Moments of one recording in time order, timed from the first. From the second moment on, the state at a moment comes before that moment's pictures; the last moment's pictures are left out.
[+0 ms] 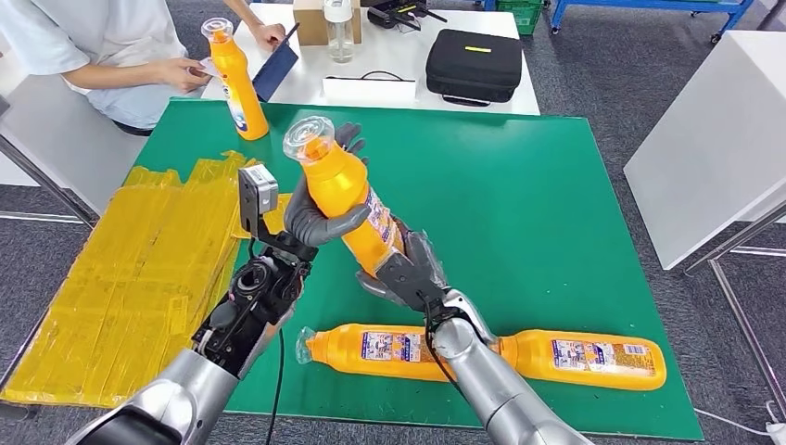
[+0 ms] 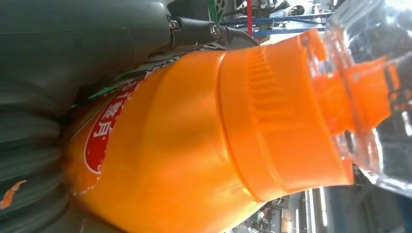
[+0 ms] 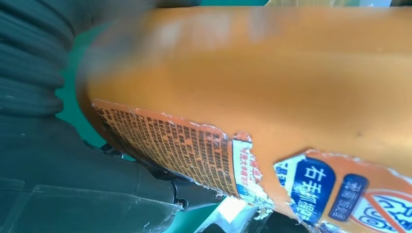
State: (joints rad) left arm -0.56 -0.13 -0.37 -1.04 0.21 -0.31 -0.37; right arm -0.51 0.23 0.56 -0.77 0.36 -0.27 -0.45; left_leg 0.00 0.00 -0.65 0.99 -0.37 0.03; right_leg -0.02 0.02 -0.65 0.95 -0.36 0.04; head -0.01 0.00
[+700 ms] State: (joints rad) left arm -0.55 -0.15 -0.35 -1.01 0.23 -0.26 -0.41; right arm -0.51 0.23 0.58 -0.78 0.37 -0.28 -0.43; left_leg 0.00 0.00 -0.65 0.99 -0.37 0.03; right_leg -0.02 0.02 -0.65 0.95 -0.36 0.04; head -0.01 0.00
